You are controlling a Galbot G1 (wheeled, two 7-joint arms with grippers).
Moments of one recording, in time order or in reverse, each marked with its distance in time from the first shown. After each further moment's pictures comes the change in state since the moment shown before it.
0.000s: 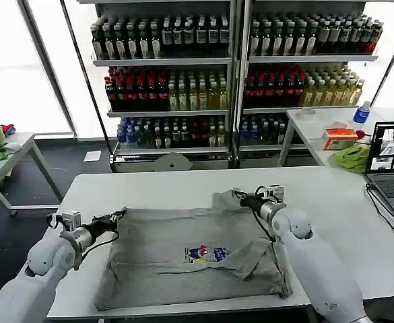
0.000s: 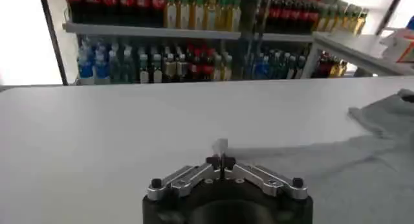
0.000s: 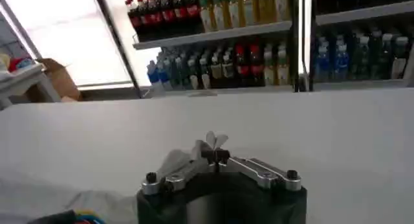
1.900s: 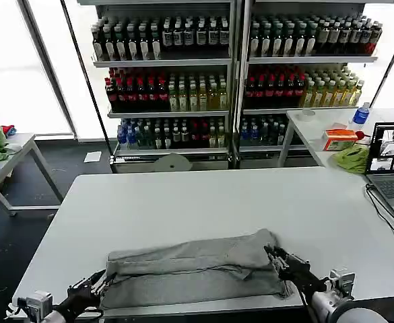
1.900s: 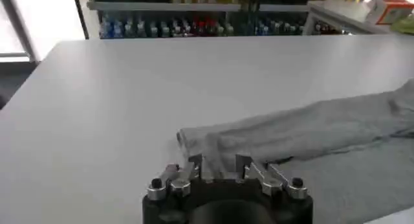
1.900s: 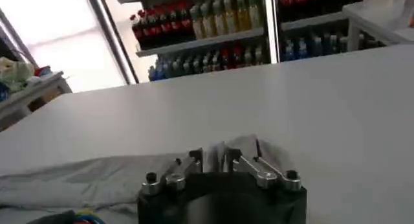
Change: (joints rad) left arm 0.792 -0.102 -0.374 -0.600 0.112 0.020 -0.092; right arm -0.901 -0.149 0.451 0.766 0.050 0.108 0.090
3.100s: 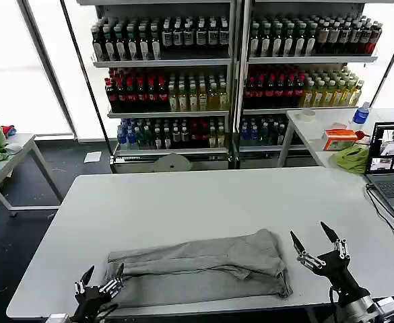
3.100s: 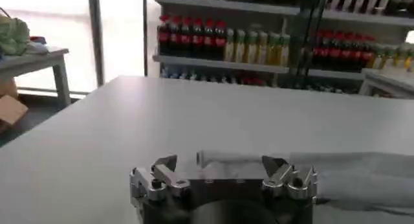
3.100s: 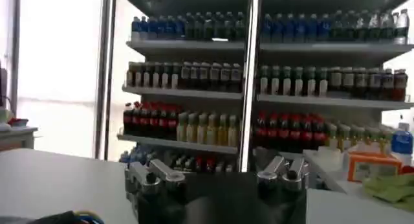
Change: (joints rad) left arm -0.039 -0.229 0.201 0.133 0.171 -0.410 -0.214; right arm -0.132 0.027 0.140 -0.141 -0.239 0.629 -0.195
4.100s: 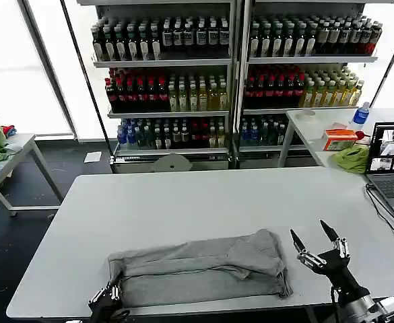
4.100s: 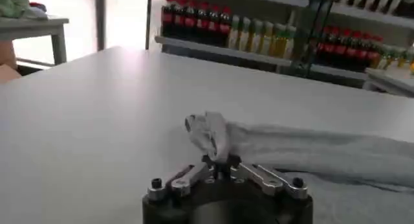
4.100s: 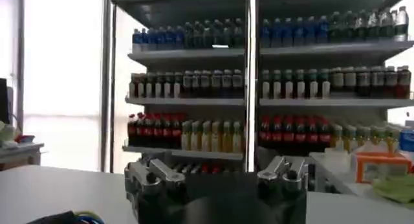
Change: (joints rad) left arm -0.022 -0.042 0.064 0.071 -0.025 -0.039 -0.016; right arm 0.005 -0.007 -0.006 0.010 0.061 0.002 -0.010
